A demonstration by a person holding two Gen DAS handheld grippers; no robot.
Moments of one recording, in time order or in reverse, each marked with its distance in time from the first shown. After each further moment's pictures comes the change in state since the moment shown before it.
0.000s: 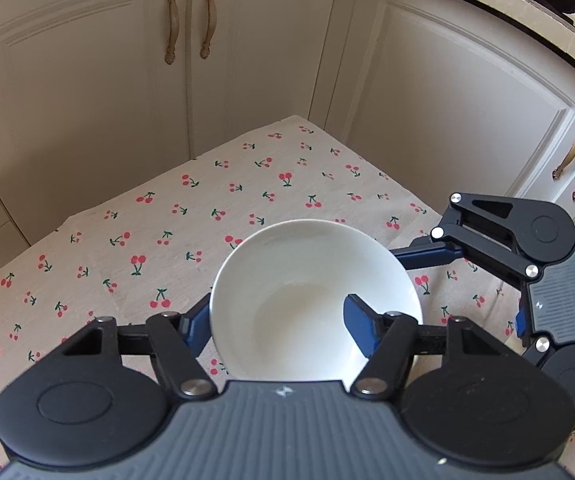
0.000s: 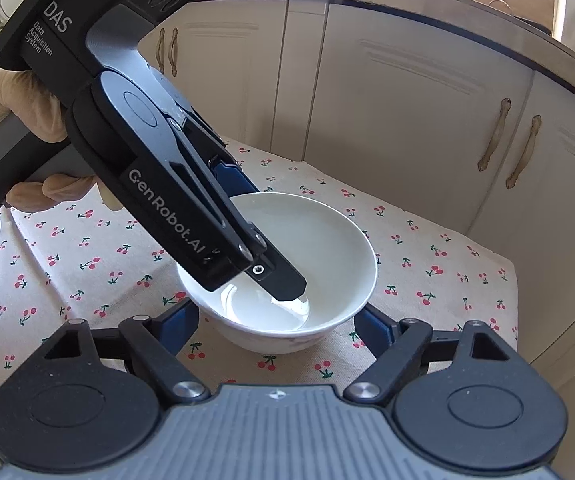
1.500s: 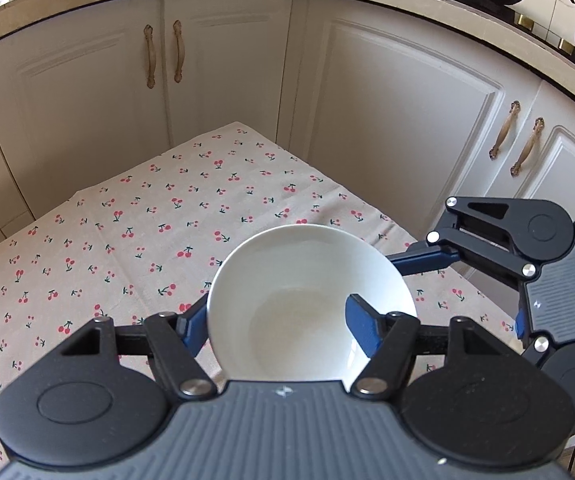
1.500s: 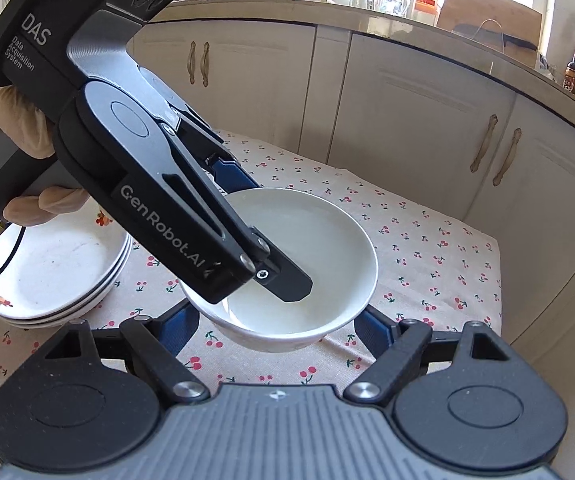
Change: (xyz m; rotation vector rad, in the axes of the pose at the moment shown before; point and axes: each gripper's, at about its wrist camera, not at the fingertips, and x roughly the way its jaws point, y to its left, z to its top) left arm -0.114 -0.086 -0.055 0.033 -0.055 0.015; right arm -0.120 0.087 -0.015 0.014 0.009 -0.018
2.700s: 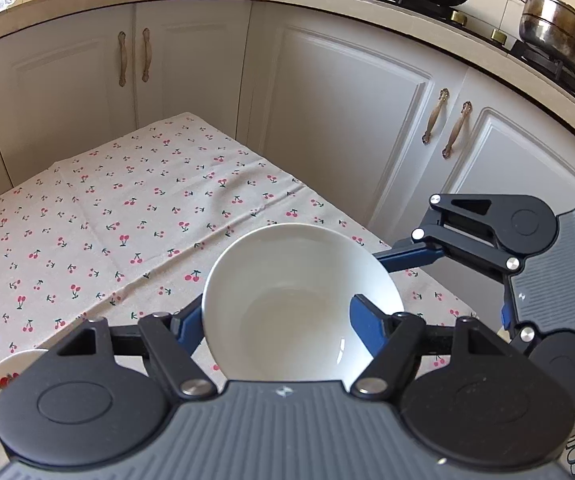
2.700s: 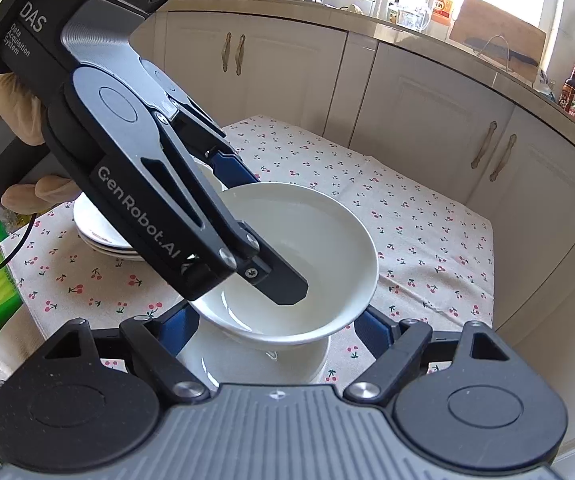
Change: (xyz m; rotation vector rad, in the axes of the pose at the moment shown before) left arm -0.069 -0.073 -0.070 -0.005 -0.029 -0.075; right arm -0.088 0.075 -0.040 -0.045 0.034 -0.017
